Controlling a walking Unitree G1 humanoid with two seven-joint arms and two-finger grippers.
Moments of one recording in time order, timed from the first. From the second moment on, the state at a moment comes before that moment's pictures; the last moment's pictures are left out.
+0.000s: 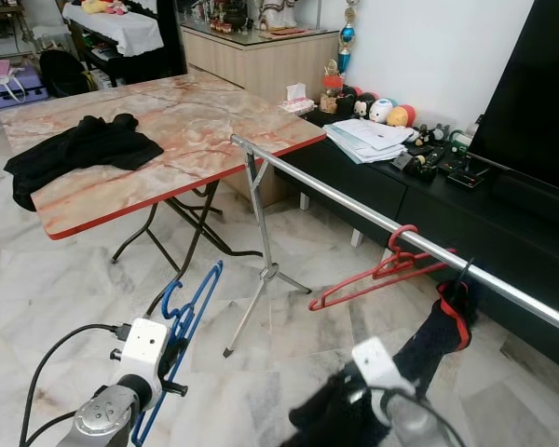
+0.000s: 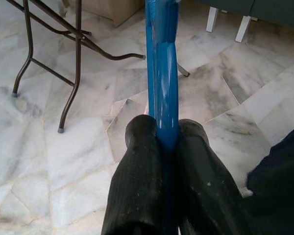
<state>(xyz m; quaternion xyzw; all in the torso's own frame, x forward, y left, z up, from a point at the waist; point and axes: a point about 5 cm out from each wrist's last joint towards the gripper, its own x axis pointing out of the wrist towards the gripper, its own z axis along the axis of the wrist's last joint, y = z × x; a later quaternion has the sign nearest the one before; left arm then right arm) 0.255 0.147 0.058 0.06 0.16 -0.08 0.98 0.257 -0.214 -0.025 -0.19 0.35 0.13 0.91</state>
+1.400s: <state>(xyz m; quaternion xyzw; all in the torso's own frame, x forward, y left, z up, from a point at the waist) 0.255 0.151 0.052 0.06 0.17 -0.08 0.98 0.229 -0.214 -0.049 0.01 0.37 -0.02 0.93</state>
